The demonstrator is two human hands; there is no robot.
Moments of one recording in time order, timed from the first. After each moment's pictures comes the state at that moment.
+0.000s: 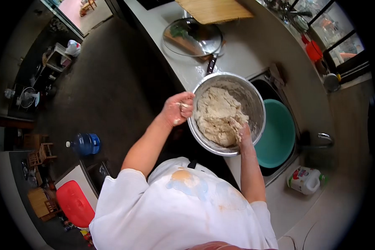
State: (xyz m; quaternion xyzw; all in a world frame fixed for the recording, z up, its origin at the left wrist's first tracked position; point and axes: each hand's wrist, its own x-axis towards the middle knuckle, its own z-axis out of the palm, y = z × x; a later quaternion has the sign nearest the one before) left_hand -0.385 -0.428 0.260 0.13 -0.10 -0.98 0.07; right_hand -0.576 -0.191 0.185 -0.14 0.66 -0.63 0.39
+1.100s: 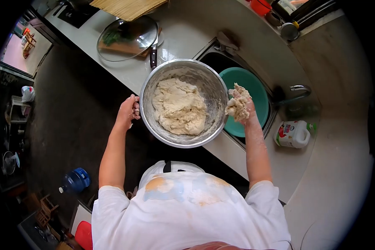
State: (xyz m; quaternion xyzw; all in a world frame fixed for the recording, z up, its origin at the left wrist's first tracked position) left_hand -0.403 -0.459 0.222 0.36 -0.49 -0.79 0.07; right_hand -0.615 -0.142 0.307 0.03 0.58 -0.76 0.28
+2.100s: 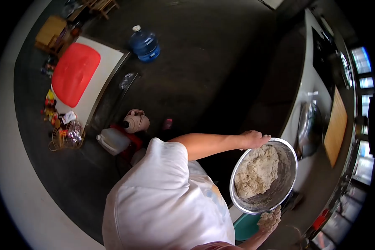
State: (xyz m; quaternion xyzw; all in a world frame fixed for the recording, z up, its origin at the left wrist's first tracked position) left_hand -0.351 -0.424 0.217 0.39 -0.52 -0.74 0.17; right_hand -0.638 -0.163 0.356 -0.34 0.83 -0.31 0.31
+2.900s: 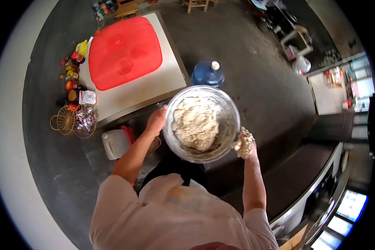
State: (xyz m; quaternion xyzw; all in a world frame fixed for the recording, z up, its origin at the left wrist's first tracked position) left_hand -0.372 -0.135 0.550 0.82 -0.21 -0.25 0.47; right_hand -0.670 -0.388 0.589 -0.80 0.36 -0.08 0.48
